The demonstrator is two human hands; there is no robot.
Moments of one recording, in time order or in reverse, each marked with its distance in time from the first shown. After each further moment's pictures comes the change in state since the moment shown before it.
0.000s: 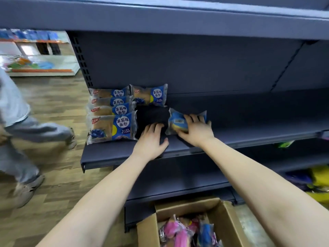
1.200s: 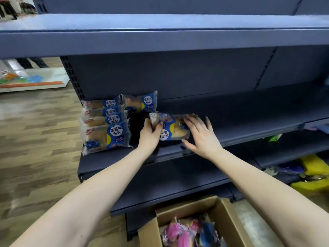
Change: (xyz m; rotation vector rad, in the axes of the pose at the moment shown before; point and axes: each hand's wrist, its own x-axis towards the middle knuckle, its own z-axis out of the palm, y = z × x) left_hand 0.023 0.036 -0.025 -0.850 0.125 -0.277; right_hand -0.056 0.032 -0.007 0.039 0.386 -0.266
